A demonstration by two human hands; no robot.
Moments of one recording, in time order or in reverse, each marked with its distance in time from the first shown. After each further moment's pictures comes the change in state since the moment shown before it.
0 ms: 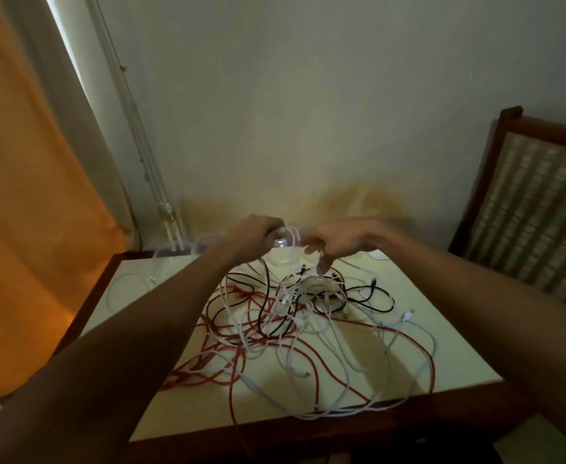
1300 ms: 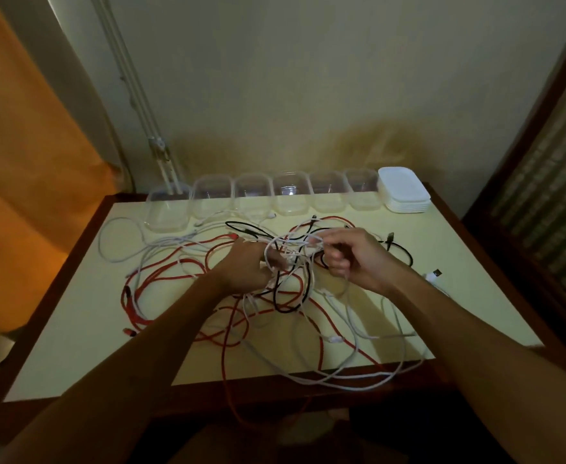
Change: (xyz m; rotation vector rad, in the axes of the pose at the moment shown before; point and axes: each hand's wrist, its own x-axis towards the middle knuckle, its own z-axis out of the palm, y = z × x) left_hand -0.078 -0.037 0.116 -0.149 -0.222 -0.134; right_hand 0.032 0.056 0.127 1.401 0.182 -0.139
